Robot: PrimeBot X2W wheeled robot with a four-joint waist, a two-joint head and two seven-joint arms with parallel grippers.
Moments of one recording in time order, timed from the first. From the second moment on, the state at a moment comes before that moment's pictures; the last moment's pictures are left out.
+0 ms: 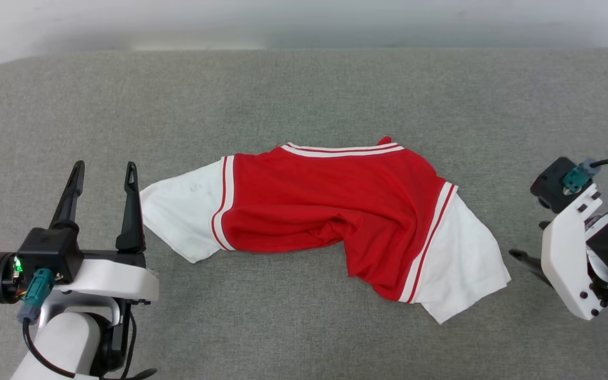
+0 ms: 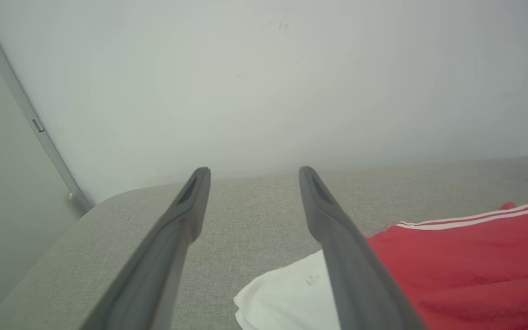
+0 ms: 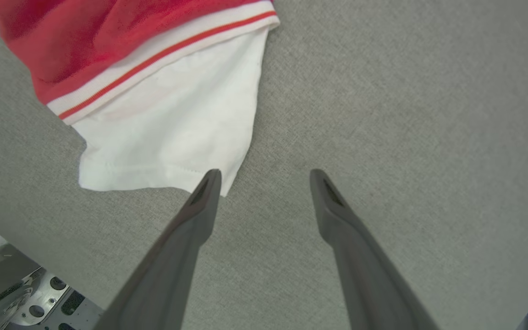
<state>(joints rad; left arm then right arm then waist) -0.23 0.47 -0.29 0.01 -0.42 0.28 -0.26 -0.53 -0.79 0.58 -0.07 0.68 0.13 0.86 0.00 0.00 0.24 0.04</state>
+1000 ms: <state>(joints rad) -0.37 0.40 -0.10 0.15 -0.30 -0.02 -0.19 -0.59 -0.79 0.75 0.16 0.76 0.13 0.56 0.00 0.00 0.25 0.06</state>
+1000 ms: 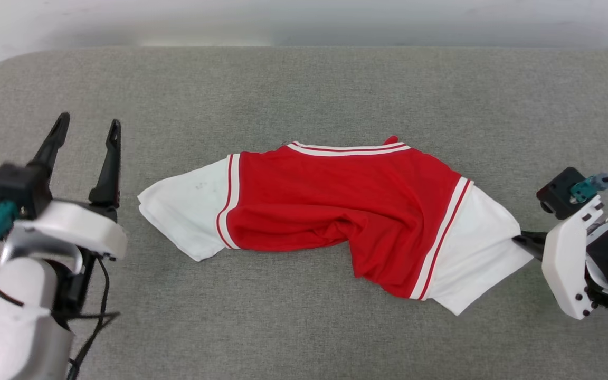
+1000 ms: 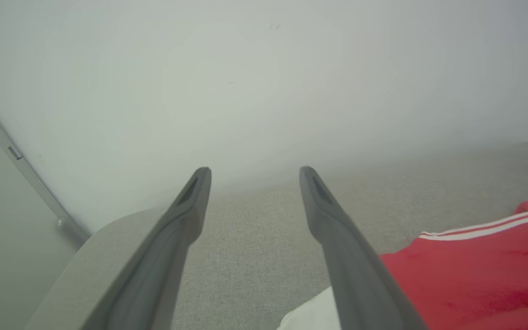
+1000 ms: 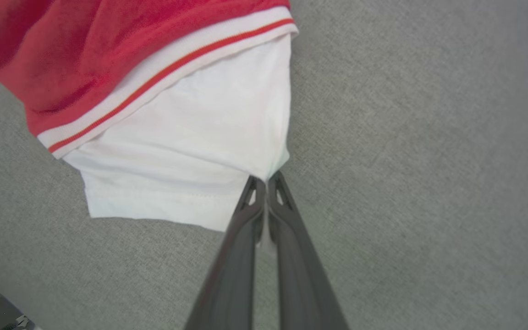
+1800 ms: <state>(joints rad) -0.67 0.71 -0.33 0.23 -0.73 -0.13 0.79 -0.53 -0.78 0.63 0.01 0.67 0.13 0.53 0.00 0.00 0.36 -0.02</state>
